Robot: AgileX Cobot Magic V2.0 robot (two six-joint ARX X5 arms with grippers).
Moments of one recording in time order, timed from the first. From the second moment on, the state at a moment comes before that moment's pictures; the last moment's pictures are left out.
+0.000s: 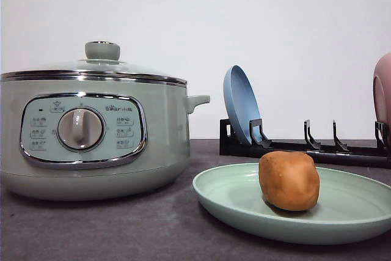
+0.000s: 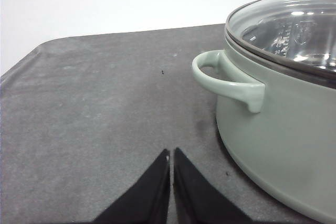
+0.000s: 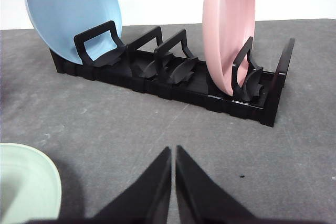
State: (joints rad) left_arx 0.10 0.01 0.03 -0.18 0.10 0.11; right_arx -0.04 0.01 0.02 -0.16 -0.11 0.08
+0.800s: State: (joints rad) left_arx 0.10 0.01 0.03 -0.18 0.10 0.11; right_arx -0.04 0.01 0.02 -0.16 -0.11 0.08
